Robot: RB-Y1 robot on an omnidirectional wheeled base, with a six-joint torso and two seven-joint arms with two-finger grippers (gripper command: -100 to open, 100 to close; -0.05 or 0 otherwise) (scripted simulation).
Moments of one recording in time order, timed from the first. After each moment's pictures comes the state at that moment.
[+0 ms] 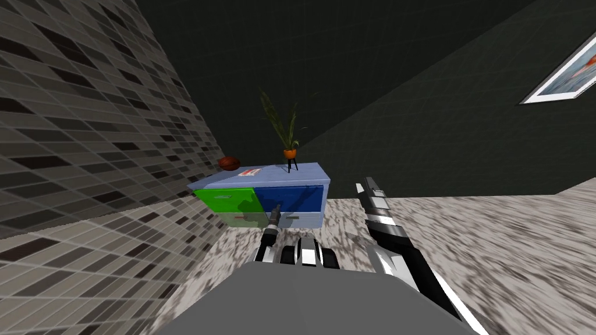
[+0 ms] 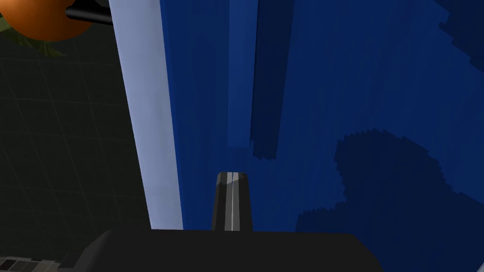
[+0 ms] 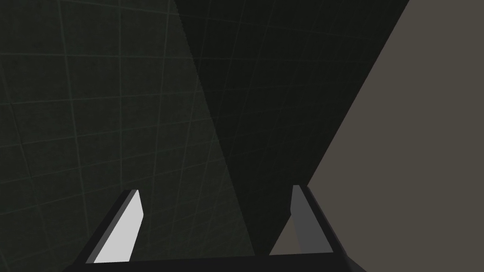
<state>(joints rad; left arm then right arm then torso) 0.32 0.04 -0.06 -1.42 -0.05 -0.54 0.06 0.54 -0.03 -0.03 -2.29 -0.03 -0.36 0.07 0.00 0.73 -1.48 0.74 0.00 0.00</state>
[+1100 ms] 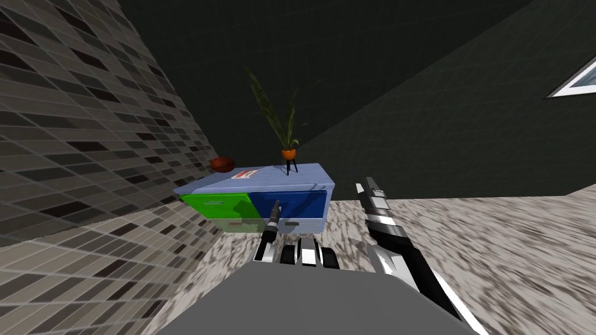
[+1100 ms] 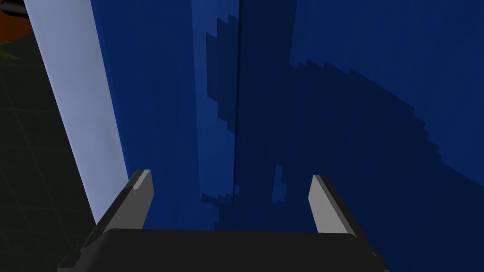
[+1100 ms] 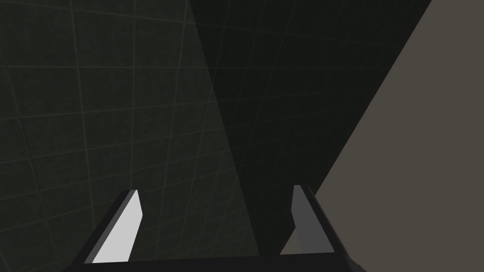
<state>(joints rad) 0.29 0.04 -0.05 -1.42 -0.04 -0.49 0.06 0.54 -0.03 -0.03 -2.29 -0.03 -0.36 0.07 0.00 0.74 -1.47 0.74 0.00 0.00</state>
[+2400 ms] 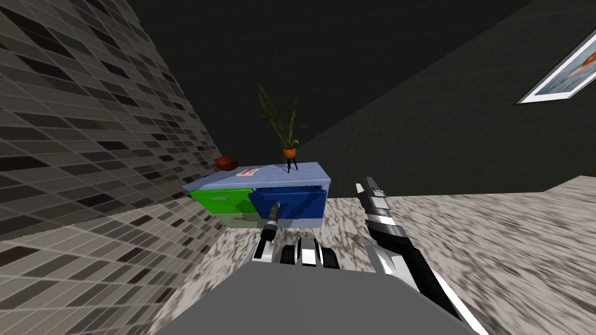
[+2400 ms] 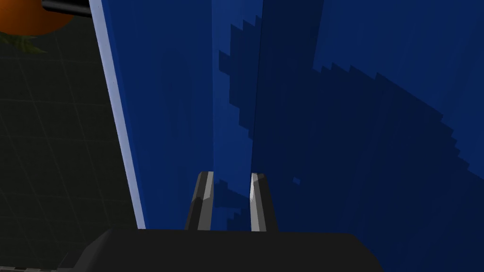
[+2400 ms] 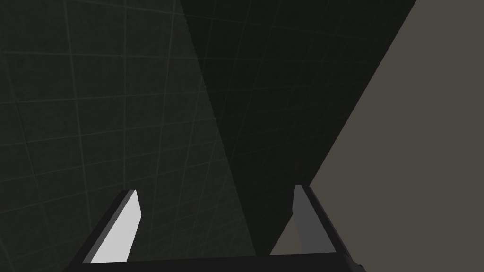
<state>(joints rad) 0.29 0.04 -0.04 -1.46 -0.04 -0.45 0.06 0.54 -0.03 -0.03 -2.29 -0.03 -0.36 0.07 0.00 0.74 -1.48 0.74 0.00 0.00</state>
